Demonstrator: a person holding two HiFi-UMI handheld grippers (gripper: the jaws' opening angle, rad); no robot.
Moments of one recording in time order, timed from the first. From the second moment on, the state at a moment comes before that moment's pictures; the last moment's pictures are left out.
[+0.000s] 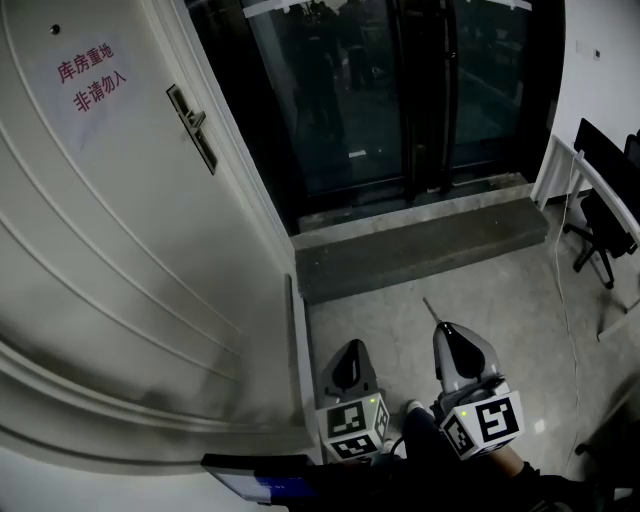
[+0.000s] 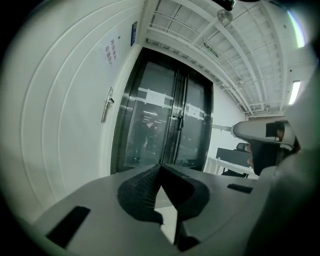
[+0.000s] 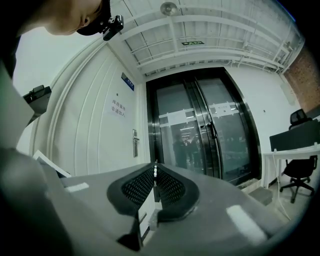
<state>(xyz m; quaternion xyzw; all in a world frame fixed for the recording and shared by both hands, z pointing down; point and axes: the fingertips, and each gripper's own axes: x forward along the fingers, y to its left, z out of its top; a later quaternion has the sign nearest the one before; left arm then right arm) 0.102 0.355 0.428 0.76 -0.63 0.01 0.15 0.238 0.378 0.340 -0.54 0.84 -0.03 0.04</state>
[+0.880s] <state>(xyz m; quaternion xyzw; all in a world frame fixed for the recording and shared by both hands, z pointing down) 0.144 0.107 0.406 0.73 -0.67 0.00 0.13 0.282 0.122 0.318 -0.50 0.86 -0.02 0.05</state>
